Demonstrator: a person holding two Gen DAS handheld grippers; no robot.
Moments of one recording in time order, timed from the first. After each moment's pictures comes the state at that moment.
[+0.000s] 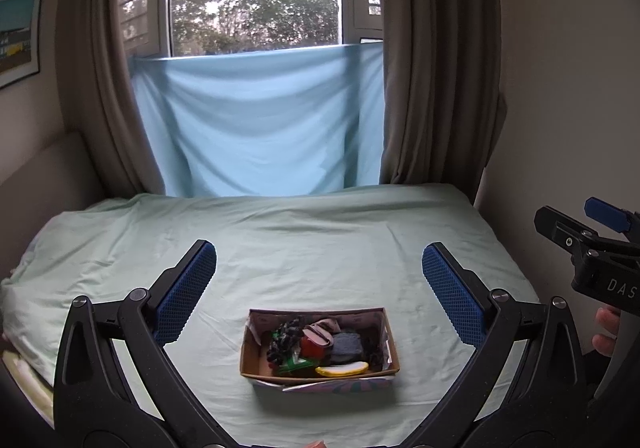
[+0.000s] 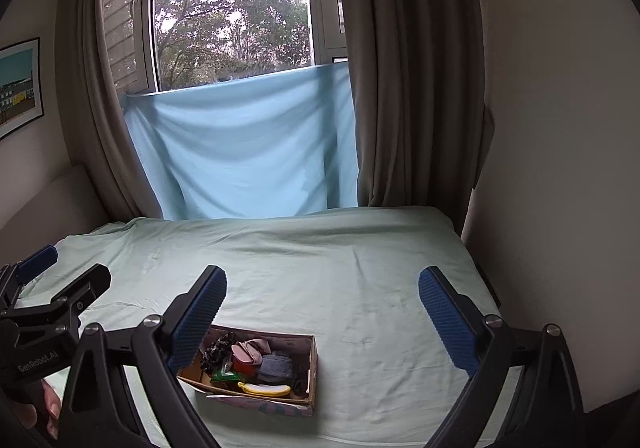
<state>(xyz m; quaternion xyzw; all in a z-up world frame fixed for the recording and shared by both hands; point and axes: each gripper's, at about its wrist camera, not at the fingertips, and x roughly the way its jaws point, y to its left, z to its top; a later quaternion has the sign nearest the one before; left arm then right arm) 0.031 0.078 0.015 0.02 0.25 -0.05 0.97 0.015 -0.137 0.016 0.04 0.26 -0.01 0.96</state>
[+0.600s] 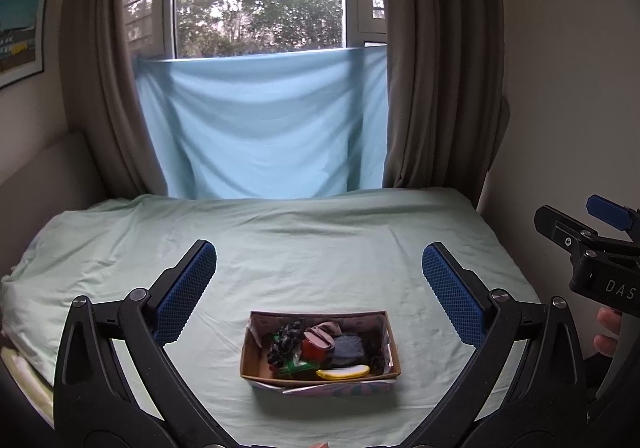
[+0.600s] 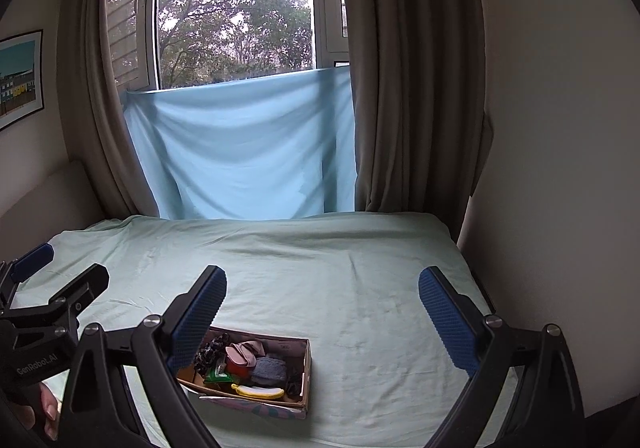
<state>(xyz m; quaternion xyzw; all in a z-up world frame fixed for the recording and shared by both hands) 0.031 0.079 0.012 0.02 0.24 -0.05 0.97 0.015 -0.130 0.016 0.03 0.26 -0.01 0.97</state>
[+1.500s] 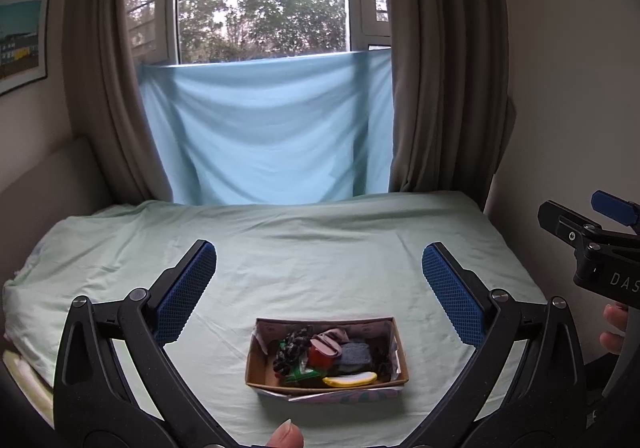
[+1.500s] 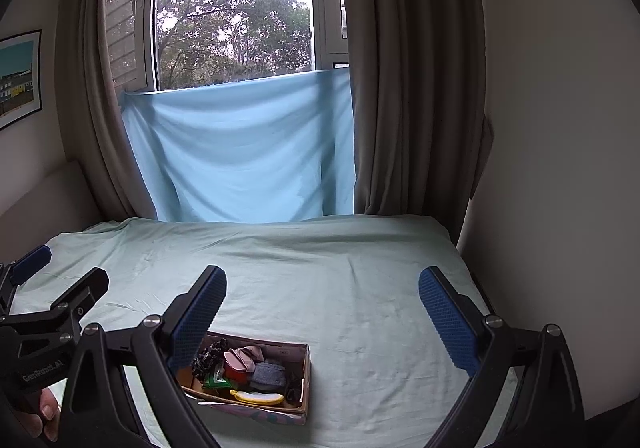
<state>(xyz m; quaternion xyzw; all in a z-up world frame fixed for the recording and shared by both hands) 0.038 0.077 0.008 0.03 0.23 -0.04 0.97 0.027 -0.130 0.015 0.03 0.26 -0.02 0.97</state>
